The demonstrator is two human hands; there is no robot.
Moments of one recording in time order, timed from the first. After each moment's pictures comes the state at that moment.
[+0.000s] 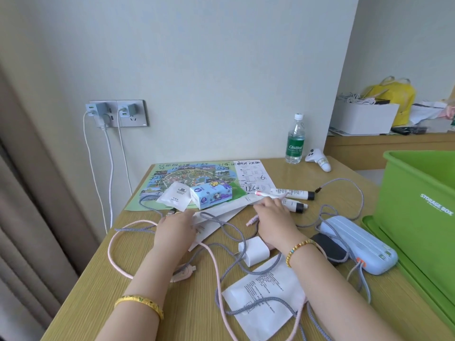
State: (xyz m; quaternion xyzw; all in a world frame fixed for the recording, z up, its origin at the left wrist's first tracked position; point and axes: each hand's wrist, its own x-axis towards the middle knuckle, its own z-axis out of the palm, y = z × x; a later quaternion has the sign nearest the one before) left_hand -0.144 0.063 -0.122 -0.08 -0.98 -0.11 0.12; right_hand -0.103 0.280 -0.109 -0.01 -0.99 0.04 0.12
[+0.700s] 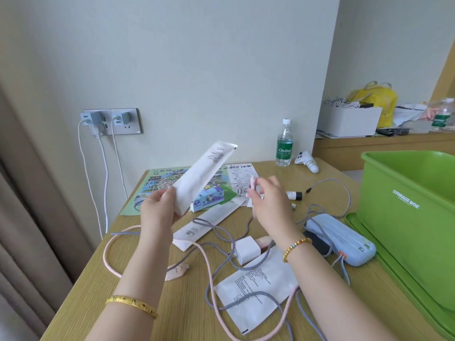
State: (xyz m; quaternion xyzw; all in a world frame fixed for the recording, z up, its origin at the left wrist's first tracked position) left_hand -0.120 0.069 -0.061 0.09 -0.61 -0.78 0.09; right_hand -0.080 0.275 -0.071 -0.01 -0.88 0.33 0.35
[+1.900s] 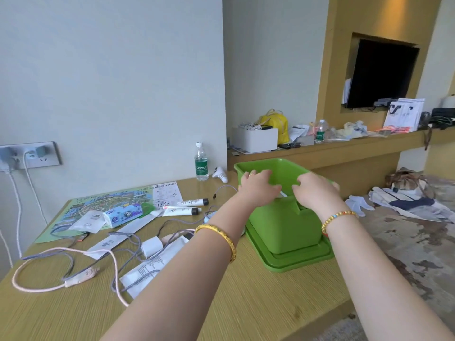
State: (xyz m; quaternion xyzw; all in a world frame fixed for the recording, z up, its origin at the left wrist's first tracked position) left_hand 0.095 0.367 0.042 -0.38 -0.88 -0.30 -0.03; right_hand 0.170 0.471 0.035 -0.35 -0.91 0.10 0.19
